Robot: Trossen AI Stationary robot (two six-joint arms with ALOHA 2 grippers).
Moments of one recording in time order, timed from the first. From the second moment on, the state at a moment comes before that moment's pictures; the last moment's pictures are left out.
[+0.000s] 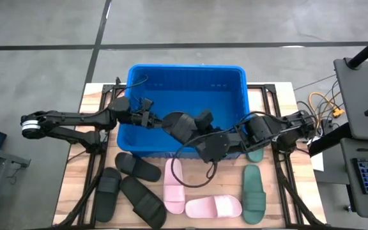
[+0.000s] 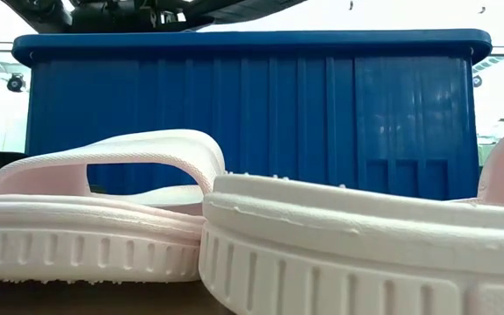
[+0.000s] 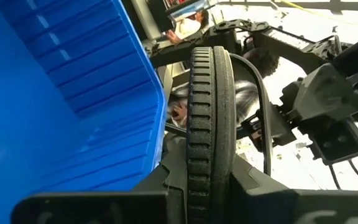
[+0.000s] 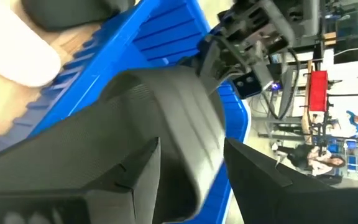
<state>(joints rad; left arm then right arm) 0.24 1.06 0.59 0.51 0.39 -1.18 0.35 1.80 2.15 -1.17 0.63 -0.69</state>
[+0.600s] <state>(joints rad) 0.24 1.06 0.59 0.61 0.44 -1.22 0.34 1.82 2.14 -1.06 0.63 -0.78</state>
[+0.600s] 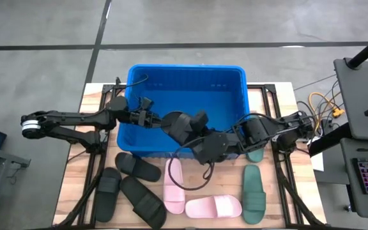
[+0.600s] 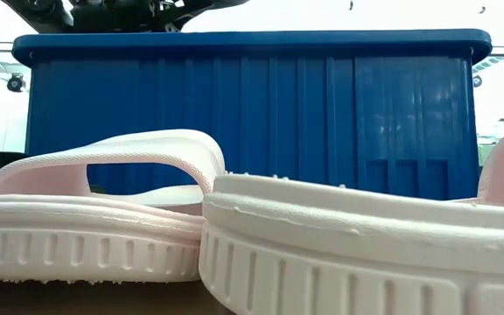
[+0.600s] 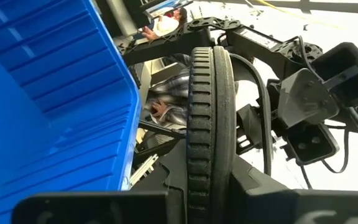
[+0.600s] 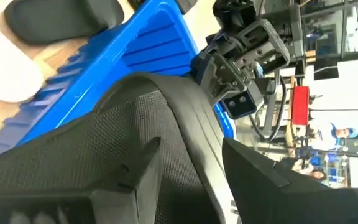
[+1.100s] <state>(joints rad) 0.24 1.06 0.59 0.62 0.46 -1.21 0.33 1.82 2.14 -1.00 0.63 -0.77</state>
